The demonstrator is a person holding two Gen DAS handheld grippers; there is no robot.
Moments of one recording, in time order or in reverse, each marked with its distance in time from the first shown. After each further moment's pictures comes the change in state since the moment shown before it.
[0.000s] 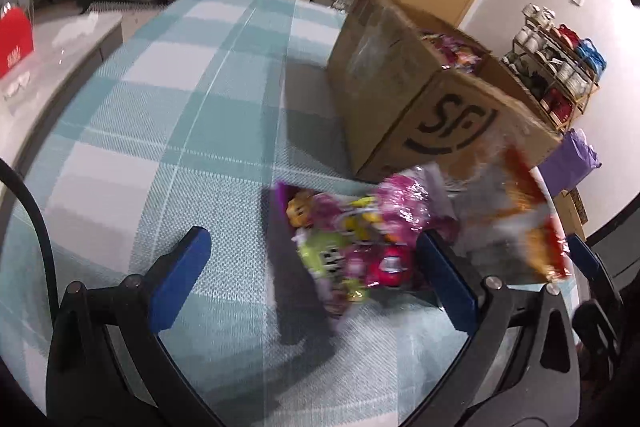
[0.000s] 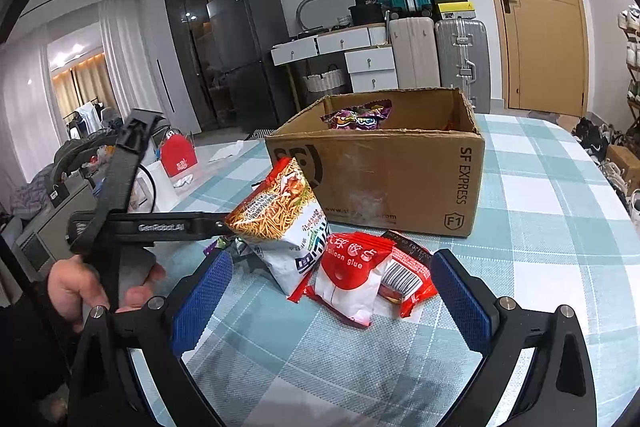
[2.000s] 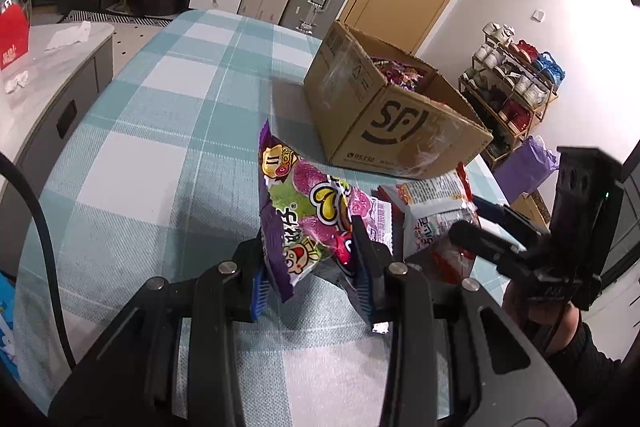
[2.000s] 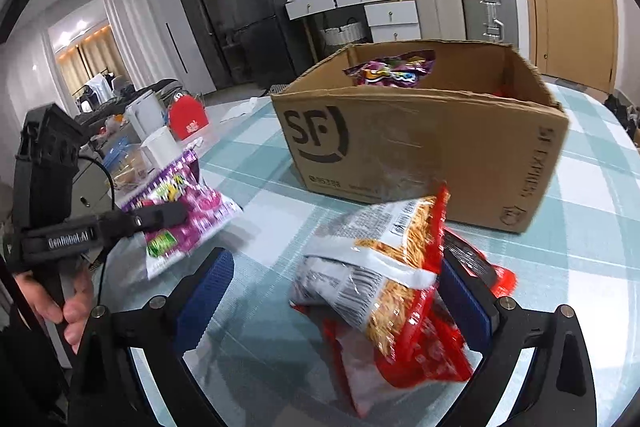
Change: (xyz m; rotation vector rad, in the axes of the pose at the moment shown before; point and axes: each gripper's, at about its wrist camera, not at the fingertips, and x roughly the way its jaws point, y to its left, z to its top) left arm -0.083 0.029 -0.039 0.021 -0.080 -0.163; right arm 0.064 0.010 0.016 -0.010 0.185 0.079
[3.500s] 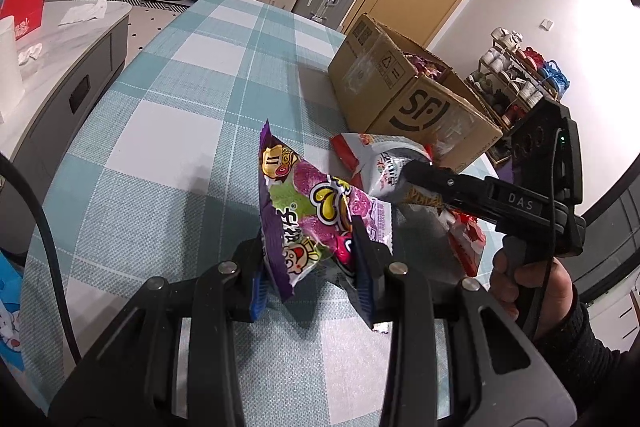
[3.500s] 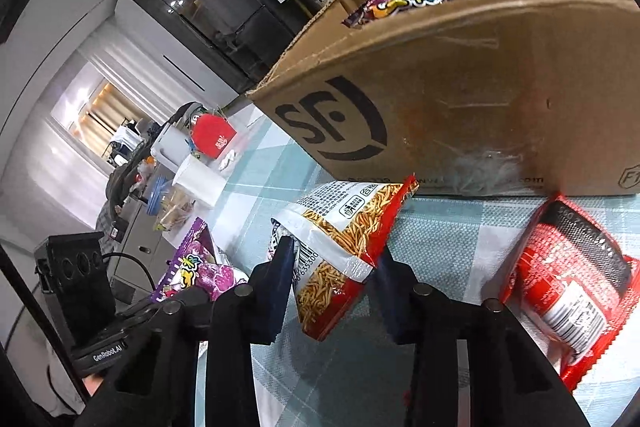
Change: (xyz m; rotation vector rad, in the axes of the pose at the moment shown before) left arm -0.011 0.024 -0.012 -0.054 0.015 0.006; right arm 0.083 0.000 0.026 0.299 0.121 0.225
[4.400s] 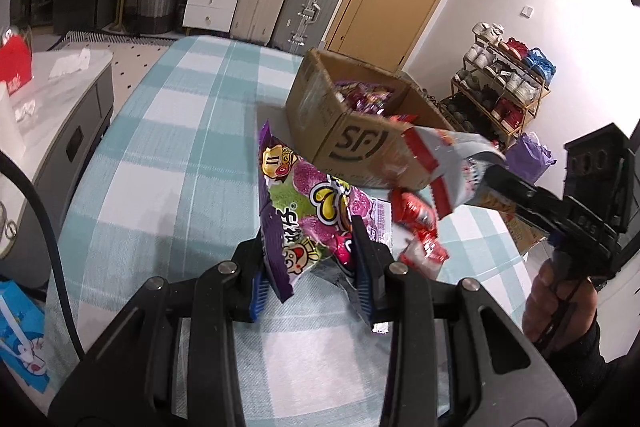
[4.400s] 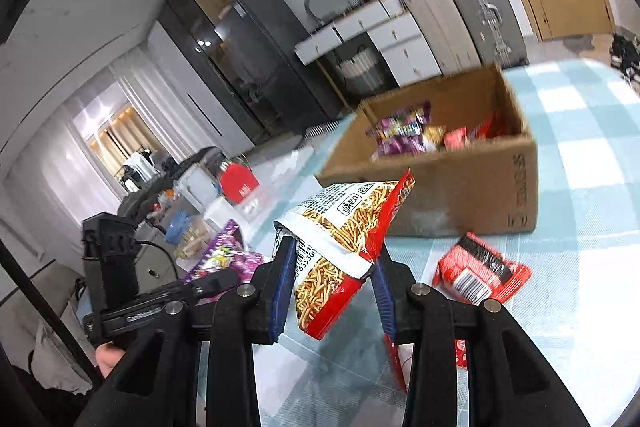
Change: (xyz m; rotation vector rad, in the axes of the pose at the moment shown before) left arm -0.036 -0.062 0.022 0.110 -0.063 0.000; right arm -0.159 0.019 -0.027 -0.097 -0.258 0.024
